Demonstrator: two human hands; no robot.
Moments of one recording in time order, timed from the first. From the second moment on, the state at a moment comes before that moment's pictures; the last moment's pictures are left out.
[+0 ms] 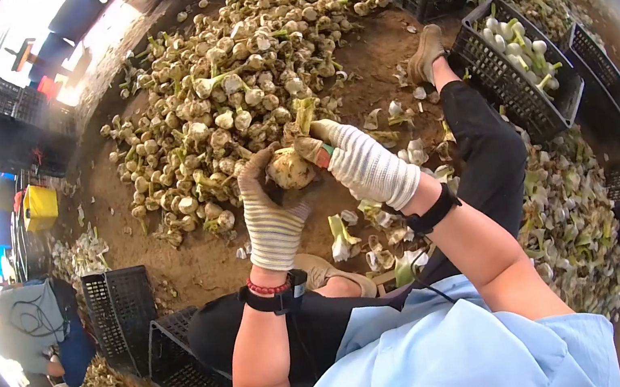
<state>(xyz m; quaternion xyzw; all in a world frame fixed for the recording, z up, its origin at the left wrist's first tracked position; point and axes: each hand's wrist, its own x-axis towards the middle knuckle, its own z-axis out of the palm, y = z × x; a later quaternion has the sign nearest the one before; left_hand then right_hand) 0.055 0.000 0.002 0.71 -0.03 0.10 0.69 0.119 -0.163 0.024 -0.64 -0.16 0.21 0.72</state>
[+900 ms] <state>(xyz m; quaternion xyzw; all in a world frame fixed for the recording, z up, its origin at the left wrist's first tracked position) 0.069 -0.013 -0.010 0.63 0.05 0.08 0.77 0.096 -0.178 0.004 -0.52 0.01 0.23 0.83</state>
